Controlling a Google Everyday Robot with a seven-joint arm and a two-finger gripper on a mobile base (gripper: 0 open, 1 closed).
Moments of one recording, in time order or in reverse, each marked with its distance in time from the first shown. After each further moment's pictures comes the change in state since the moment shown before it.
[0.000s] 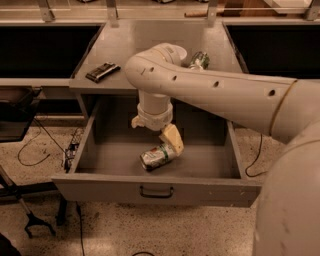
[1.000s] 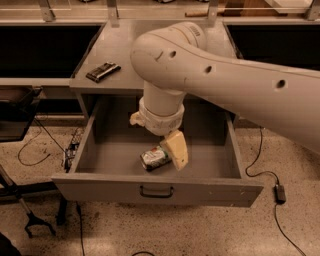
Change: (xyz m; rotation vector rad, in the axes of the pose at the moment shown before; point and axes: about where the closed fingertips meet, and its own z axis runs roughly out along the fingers) arm -0.061 0.057 -0.088 0.098 -0.046 0.162
